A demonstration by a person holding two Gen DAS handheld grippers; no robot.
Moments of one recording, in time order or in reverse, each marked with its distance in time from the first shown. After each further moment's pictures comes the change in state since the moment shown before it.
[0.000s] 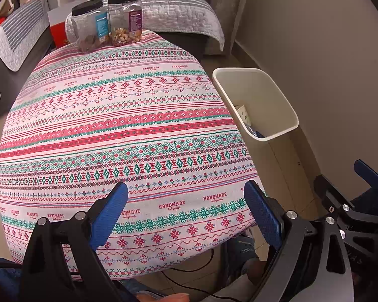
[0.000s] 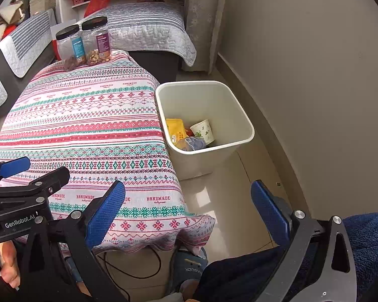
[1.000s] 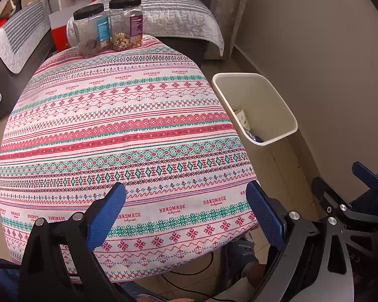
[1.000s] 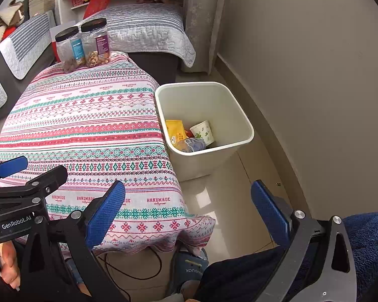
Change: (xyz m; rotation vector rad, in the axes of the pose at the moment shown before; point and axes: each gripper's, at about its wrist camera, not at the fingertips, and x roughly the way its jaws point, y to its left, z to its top) left arm -0.004 -0.002 0.000 -0.005 -0.030 0.004; right arm 0.001 0.000 0.000 0.008 -0.002 0.000
